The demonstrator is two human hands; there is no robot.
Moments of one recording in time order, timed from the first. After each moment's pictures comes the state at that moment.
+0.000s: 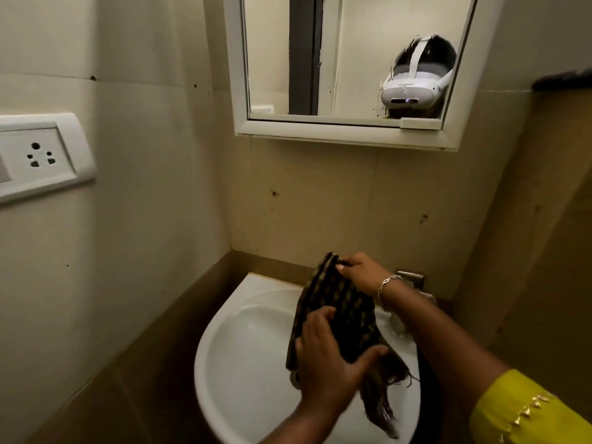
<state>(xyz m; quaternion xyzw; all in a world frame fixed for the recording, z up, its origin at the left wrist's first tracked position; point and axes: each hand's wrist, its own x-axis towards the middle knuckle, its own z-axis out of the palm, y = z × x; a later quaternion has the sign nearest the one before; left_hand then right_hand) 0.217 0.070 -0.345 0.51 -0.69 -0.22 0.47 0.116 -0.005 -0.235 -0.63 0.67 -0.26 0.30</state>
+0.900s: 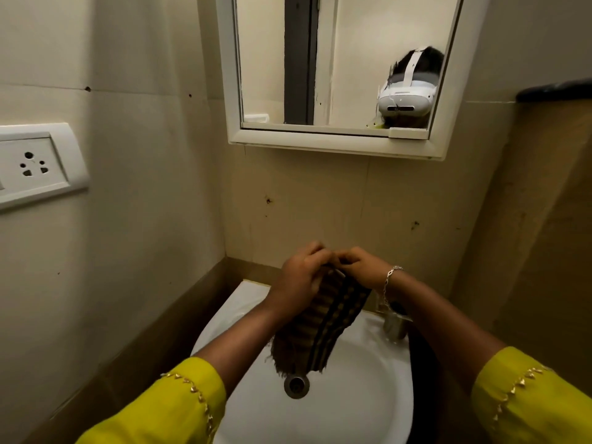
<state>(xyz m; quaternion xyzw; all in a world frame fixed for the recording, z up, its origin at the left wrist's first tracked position) 0.247 -0.019 -0.251 0.29 -0.85 -0.08 0.42 0.099 -0.008 -0.217 -0.73 0.56 -0.25 0.30</state>
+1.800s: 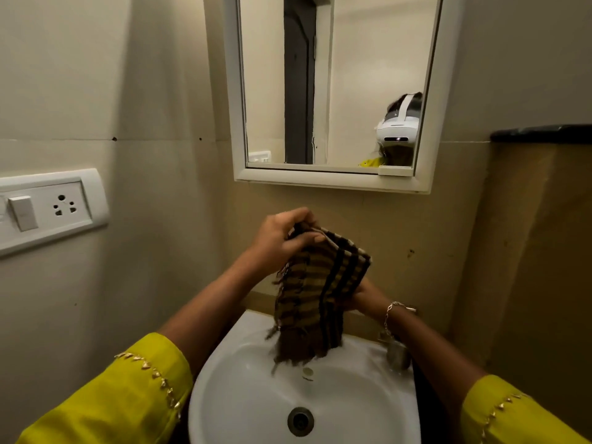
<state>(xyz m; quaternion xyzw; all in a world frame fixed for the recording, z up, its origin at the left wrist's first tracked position) 0.282 -0.014 -0.138 0.24 -0.86 -0.17 0.42 0.092 -0.009 -0.228 -0.67 0.50 -0.40 0.36</state>
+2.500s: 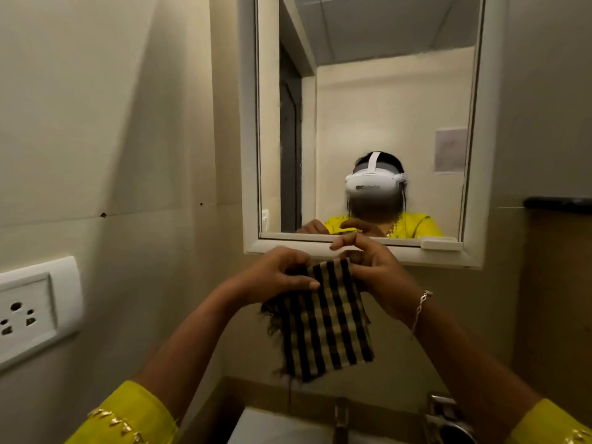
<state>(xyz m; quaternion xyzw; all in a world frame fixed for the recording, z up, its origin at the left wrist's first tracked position) 0.332 -0.121 -0.077 0.21 -0.91 -0.25 0.27 0.139 -0.070 -0.092 -0.70 0.36 -0.54 0.30</state>
